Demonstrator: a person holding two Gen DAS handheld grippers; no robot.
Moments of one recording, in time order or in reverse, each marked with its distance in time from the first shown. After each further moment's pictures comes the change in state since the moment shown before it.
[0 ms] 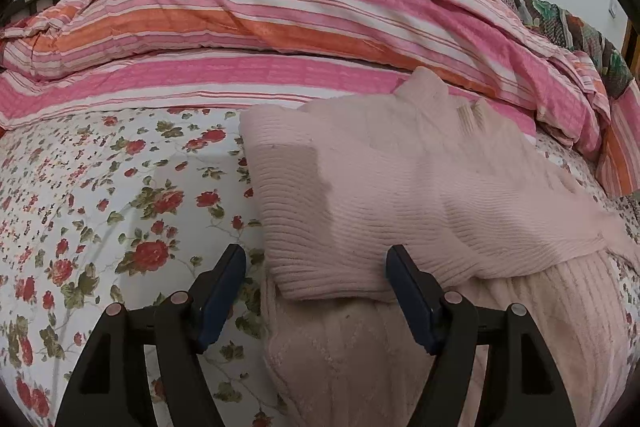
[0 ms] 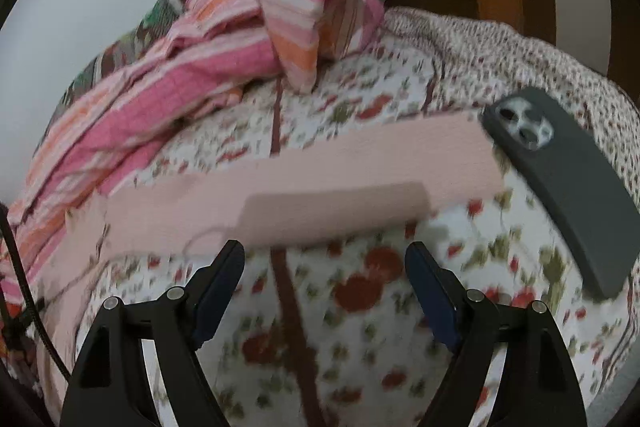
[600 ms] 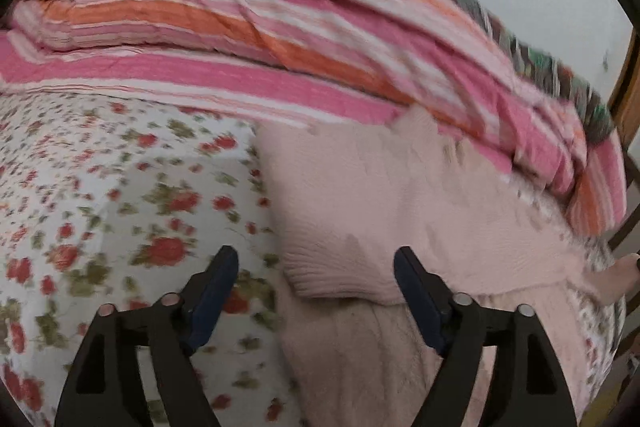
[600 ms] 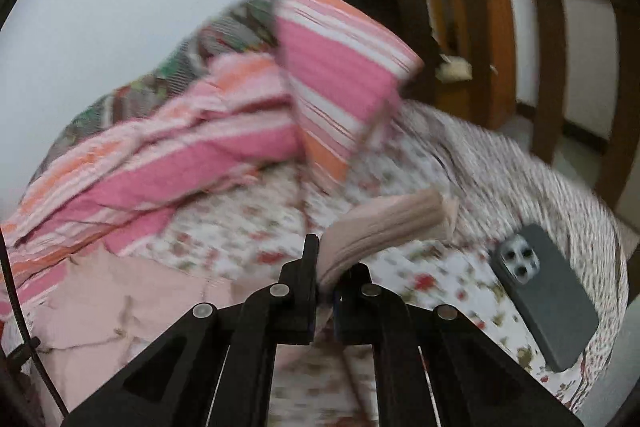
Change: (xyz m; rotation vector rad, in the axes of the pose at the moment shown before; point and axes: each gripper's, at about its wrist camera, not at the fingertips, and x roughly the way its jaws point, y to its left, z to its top) left arm -0.029 0.031 -0.001 -0.138 -0.080 -0.120; right arm -0.056 0.104 0.057 -0.167 -0.210 -0.055
